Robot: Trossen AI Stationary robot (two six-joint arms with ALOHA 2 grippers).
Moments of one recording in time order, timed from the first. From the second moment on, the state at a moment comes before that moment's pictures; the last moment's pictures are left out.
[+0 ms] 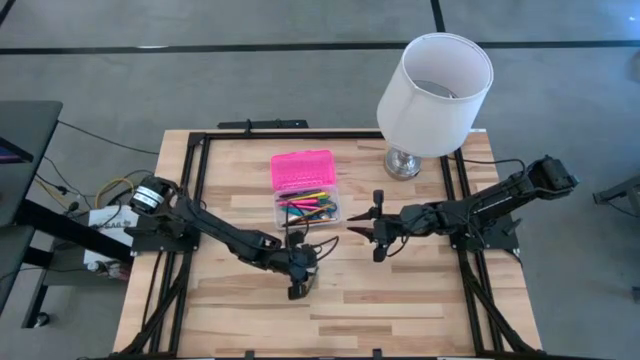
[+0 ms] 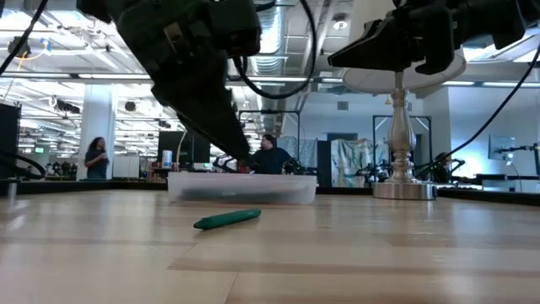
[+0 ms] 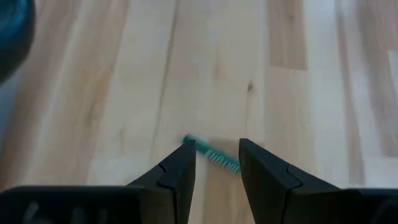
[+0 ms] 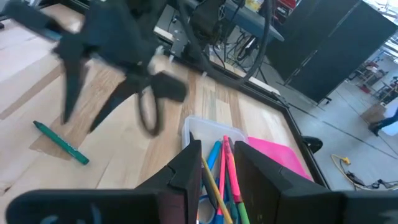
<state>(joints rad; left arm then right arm) -0.36 1.78 1.04 -0.14 -0.19 -0.42 0.25 1.27 0.54 0.45 0.32 -0.44</state>
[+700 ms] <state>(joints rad) -0.34 1.88 1.04 -0.11 -0.10 -0.41 0.25 1.27 0.54 0.44 0.32 -0.43</state>
